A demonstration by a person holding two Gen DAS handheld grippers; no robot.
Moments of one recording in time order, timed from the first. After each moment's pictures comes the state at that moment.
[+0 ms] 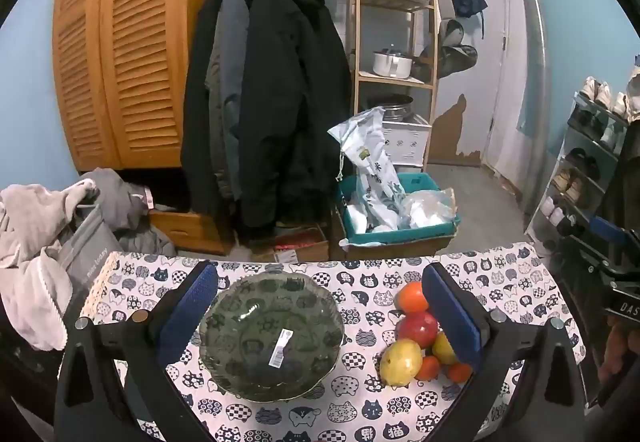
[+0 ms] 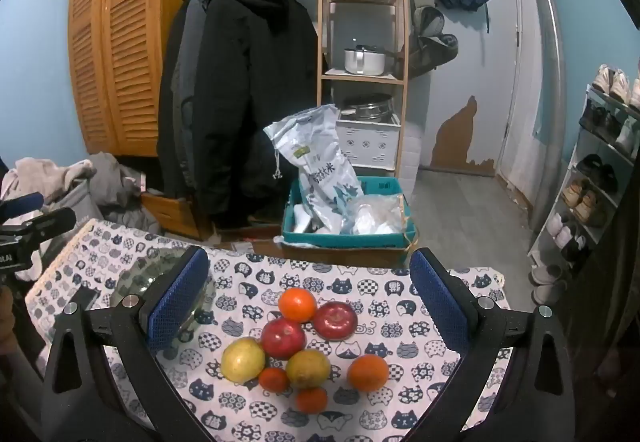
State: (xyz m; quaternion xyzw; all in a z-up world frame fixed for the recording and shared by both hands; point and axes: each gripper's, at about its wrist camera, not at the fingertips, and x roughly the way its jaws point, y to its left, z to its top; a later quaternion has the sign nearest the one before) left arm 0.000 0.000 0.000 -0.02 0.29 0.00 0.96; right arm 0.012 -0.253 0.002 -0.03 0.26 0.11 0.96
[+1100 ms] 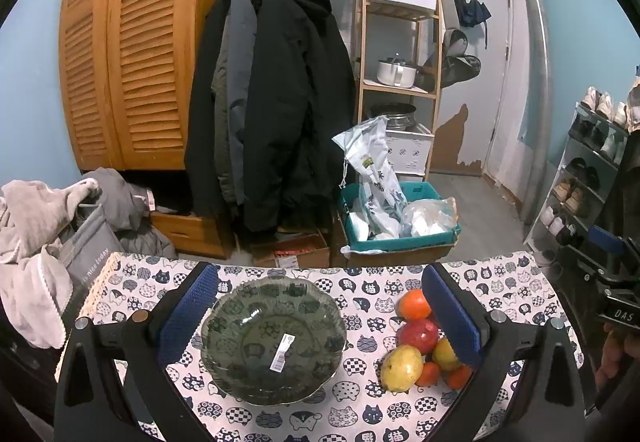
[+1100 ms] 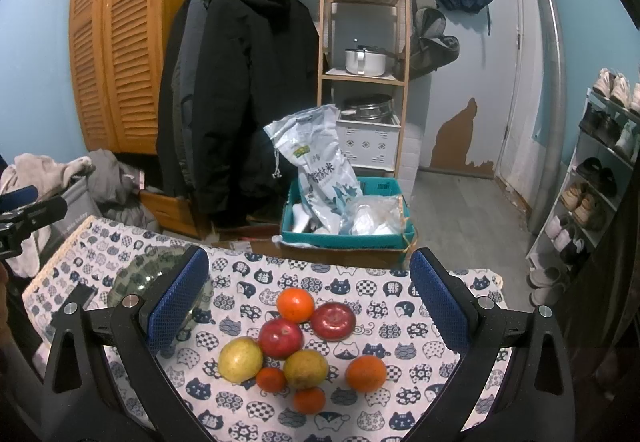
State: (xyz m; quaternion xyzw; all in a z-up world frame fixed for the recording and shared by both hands) left arm -0.002 0.009 0.005 -0.02 0.27 0.01 0.96; right arm 0.012 -0.254 0.001 -0.03 0.26 0.11 0.96
